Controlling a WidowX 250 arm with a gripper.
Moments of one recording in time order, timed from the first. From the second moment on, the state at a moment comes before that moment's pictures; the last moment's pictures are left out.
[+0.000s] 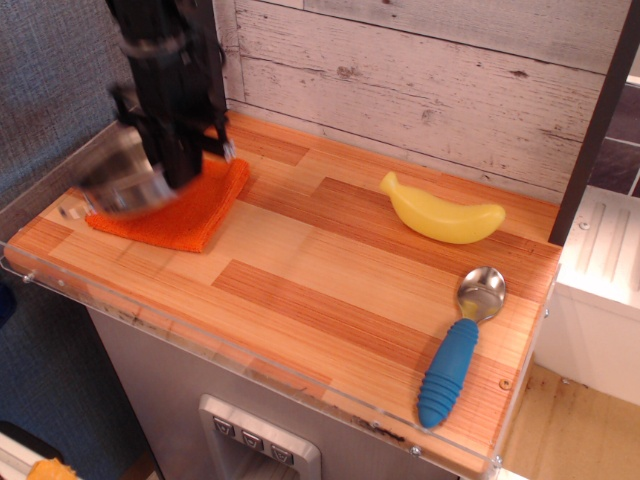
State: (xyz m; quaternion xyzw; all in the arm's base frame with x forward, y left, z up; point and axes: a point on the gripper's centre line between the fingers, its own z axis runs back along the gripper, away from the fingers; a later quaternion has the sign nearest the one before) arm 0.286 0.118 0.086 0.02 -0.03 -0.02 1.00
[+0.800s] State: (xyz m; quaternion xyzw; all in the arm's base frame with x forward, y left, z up) arm 0.278 -0.058 0.082 -0.02 -0.03 -0.10 0.99
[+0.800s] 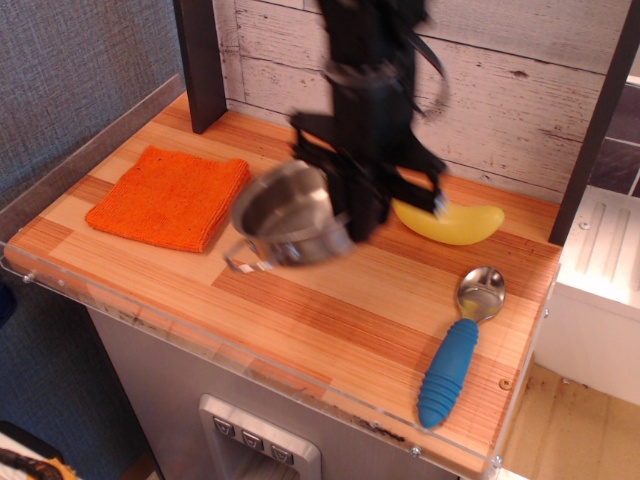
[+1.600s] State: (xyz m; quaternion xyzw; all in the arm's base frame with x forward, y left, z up) arm 0.245 -0.086 0.038 -0.02 0.04 -0.13 0.99
